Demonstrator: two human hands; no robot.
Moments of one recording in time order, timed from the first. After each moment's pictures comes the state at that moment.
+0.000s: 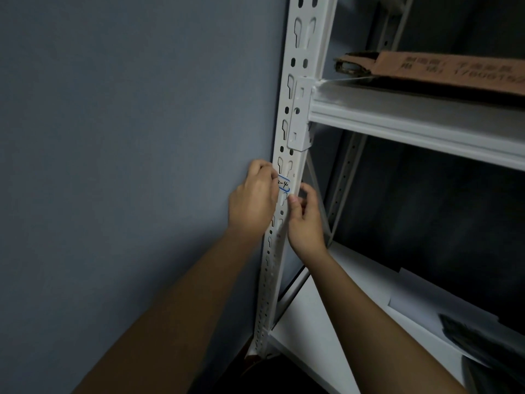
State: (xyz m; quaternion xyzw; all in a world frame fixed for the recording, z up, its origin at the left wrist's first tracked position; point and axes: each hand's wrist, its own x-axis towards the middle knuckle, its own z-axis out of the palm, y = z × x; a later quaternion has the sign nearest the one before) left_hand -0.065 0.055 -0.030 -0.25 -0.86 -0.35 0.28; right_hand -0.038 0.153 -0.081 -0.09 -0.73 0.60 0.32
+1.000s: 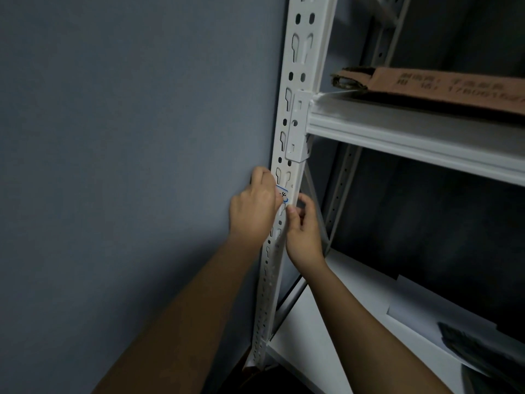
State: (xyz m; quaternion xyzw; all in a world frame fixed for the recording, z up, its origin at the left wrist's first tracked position) left_hand -0.073 0.064 -0.028 -0.24 -0.86 -0.23 0.38; right_hand -0.039 0.152 -0.085 -0.10 -0.73 0.60 0.31
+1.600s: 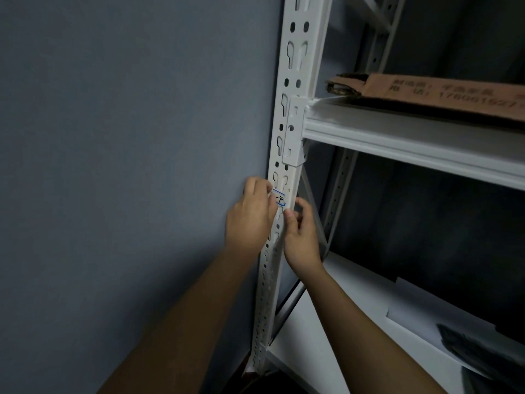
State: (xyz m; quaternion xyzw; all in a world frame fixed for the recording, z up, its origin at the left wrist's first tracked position) left_hand -0.060 0.056 -0.029 -0.24 -0.88 -0.33 0.26; right_hand -0.039 0.153 -0.085 -0.09 -0.73 0.60 0.31
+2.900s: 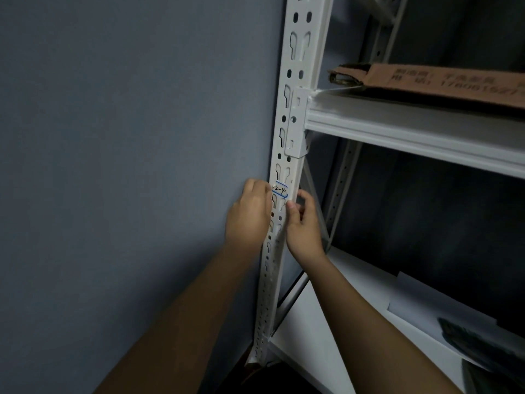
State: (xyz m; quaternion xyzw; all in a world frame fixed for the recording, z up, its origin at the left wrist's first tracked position) left_hand -0.054 0.049 -0.035 -0.22 -0.88 -0.35 0.21; right_hand -0.038 0.151 -0.081 -0.09 -0.72 0.62 0.31
